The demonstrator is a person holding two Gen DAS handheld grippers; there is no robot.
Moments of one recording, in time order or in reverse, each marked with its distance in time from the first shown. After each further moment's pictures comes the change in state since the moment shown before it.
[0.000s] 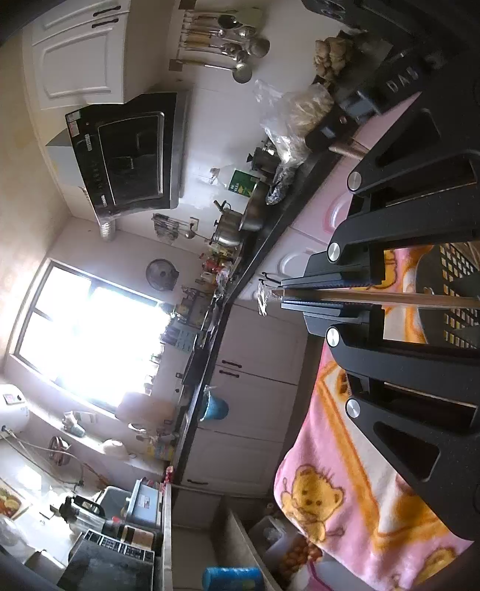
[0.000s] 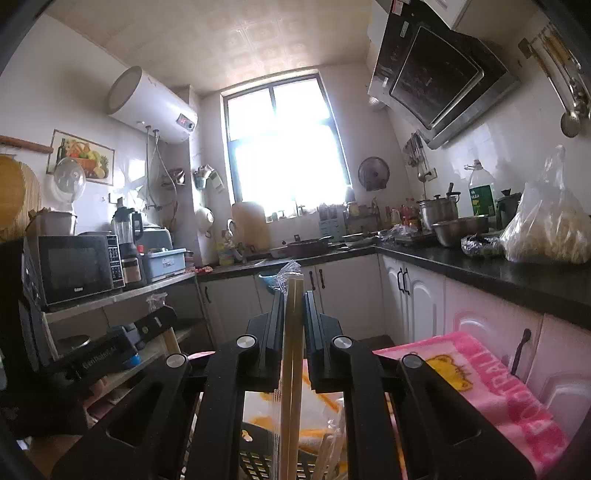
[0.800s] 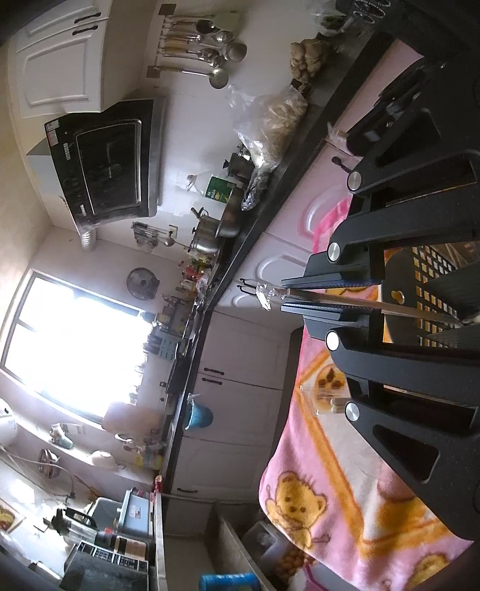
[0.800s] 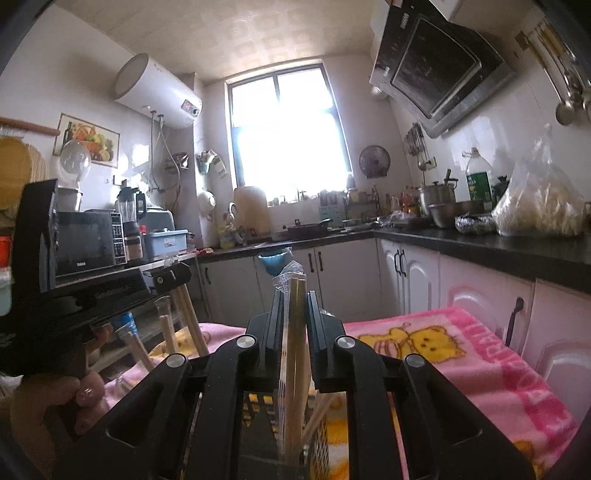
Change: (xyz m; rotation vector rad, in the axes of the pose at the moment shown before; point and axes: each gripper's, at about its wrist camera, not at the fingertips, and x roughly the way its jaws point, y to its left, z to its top) left arm 0.003 -0.003 -0.022 0.031 0.071 -0.027; right arm -0.041 -0.009 -0.047 -0.007 0.047 0.007
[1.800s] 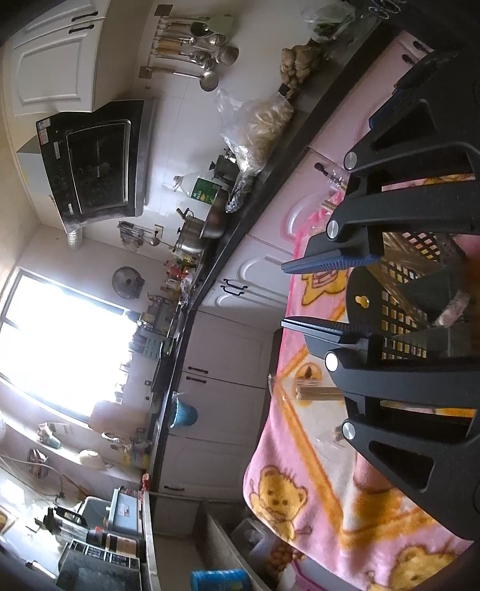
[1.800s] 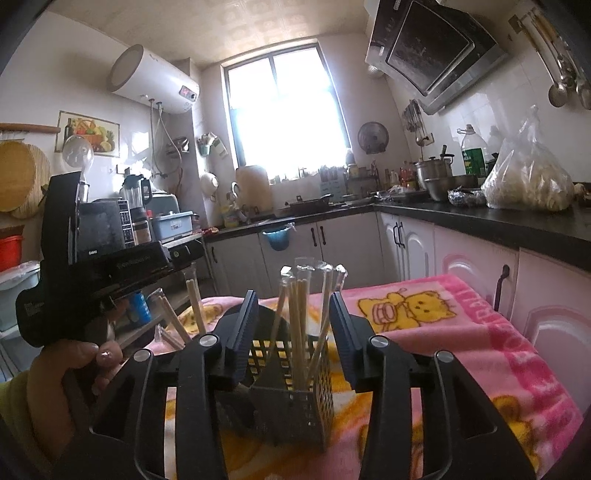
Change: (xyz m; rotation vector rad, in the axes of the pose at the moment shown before) left arm -0.021 -0.002 -0.007 -0.012 0.070 0.002; right arm -0.047 0.004 -0.012 0.031 0.105 0.006
